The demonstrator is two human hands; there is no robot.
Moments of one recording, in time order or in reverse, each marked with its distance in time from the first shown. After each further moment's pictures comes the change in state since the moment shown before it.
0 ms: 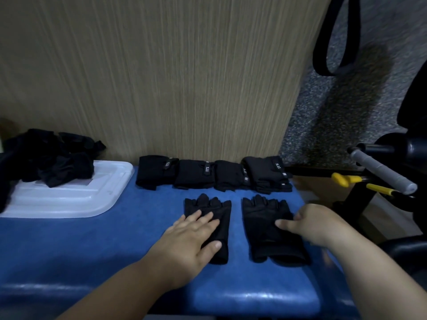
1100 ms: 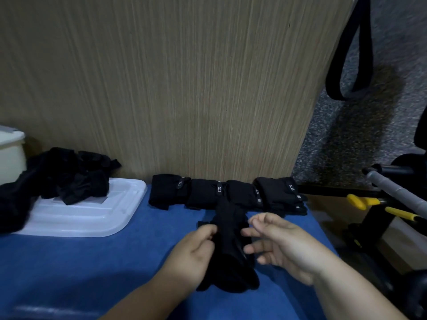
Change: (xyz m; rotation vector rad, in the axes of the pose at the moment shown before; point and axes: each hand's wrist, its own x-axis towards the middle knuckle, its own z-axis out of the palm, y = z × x) left_hand 0.010 -0.005 -0.009 -0.781 0.253 -0.222; right_hand -0.021 -0.062 0.024 1.240 -0.465 -0.314
